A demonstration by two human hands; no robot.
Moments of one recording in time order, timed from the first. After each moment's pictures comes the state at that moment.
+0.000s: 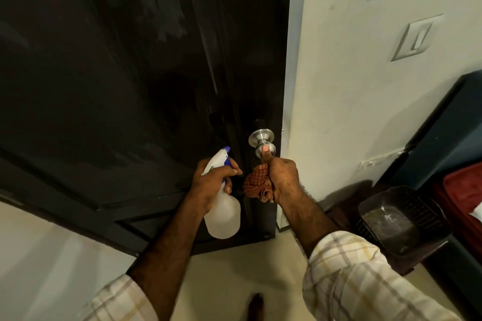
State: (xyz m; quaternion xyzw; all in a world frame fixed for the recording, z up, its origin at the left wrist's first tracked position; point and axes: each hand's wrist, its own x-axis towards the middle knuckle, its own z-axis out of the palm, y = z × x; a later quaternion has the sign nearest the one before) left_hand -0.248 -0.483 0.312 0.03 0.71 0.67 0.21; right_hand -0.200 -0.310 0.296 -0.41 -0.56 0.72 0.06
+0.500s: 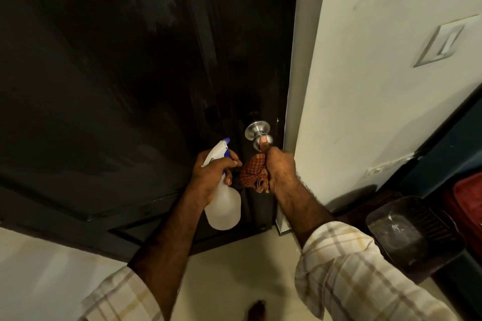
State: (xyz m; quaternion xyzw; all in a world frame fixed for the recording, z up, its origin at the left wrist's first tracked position) left_hand -0.316 -0.454 0.319 0.04 0.72 0.67 0.19; right_hand -0.276 -0.290 0.304 -0.44 -0.52 0.73 0.06
